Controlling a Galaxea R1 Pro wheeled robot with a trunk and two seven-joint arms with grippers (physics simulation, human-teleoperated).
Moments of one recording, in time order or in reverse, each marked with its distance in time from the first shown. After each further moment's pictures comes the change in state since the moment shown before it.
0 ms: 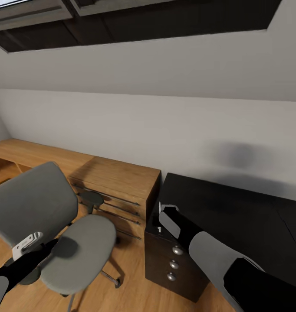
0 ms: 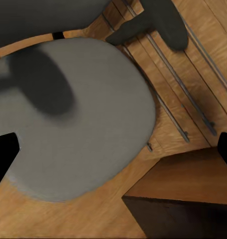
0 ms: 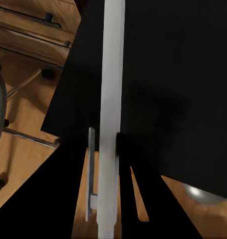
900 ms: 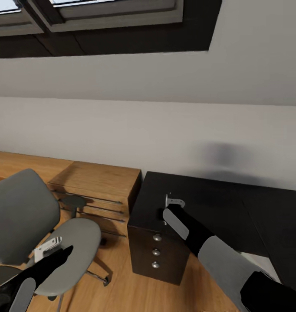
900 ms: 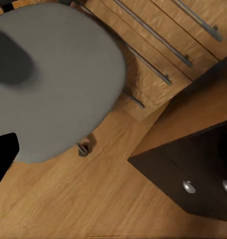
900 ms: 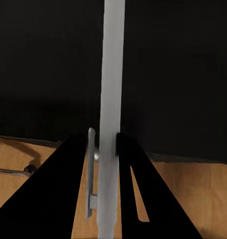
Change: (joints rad) left arm 0.000 -0.106 -0.100 0.005 -0.255 -0.001 0.002; right arm 0.067 -0.085 0.000 -0.284 -0.050 0.001 -0.214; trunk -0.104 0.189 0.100
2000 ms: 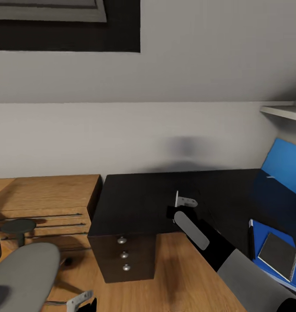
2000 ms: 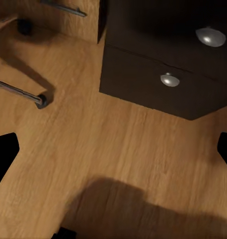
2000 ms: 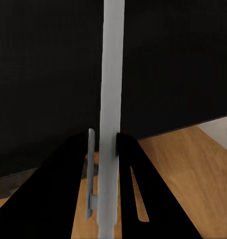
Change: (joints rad) left arm 0.000 -0.025 -0.462 0.739 -0.019 -0.685 -0.005; right arm 0.115 -0.142 0.002 -0.383 -0.118 0.000 -0.227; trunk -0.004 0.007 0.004
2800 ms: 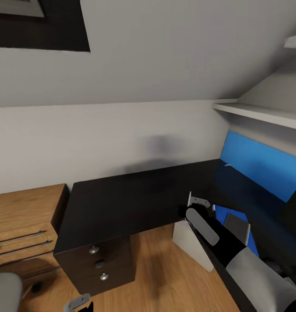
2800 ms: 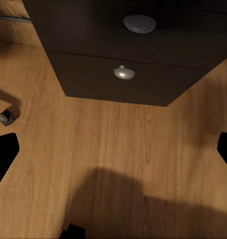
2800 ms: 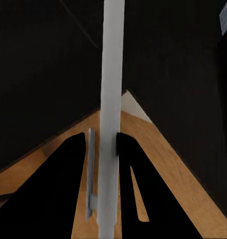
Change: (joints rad) left arm 0.000 0.009 0.002 0.035 0.002 -0.019 0.005; right arm 0.000 -0.060 -0.084 0.041 -0.004 -0.006 0.009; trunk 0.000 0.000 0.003
